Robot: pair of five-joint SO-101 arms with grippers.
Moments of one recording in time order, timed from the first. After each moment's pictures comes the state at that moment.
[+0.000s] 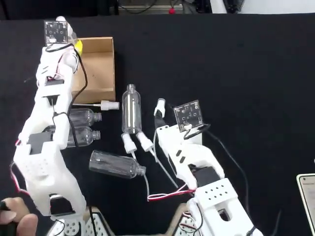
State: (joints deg) left arm -14.3 22.9 9.4 -7.4 -11.5; right arm -19.8 -65.4 90.6 7.6 1.0
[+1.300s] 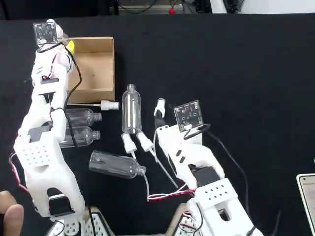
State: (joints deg) left arm -17.4 31.9 0.3 -7.3 -6.8; right arm -19.8 -65.4 90.6 7.6 1.0
